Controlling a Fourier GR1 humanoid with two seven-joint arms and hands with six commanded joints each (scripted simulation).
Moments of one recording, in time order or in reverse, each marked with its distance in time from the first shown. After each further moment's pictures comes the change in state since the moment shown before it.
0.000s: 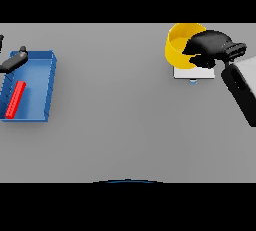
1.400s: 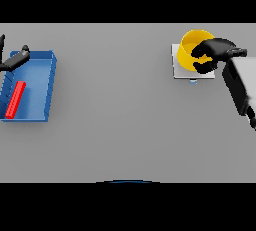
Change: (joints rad) left arm -0.035 -0.029 -0.013 0.051 -0.018 -0.011 0.020; right arm -0.150 0.124 0.004 0.628 0.032 -0.199 -0.139
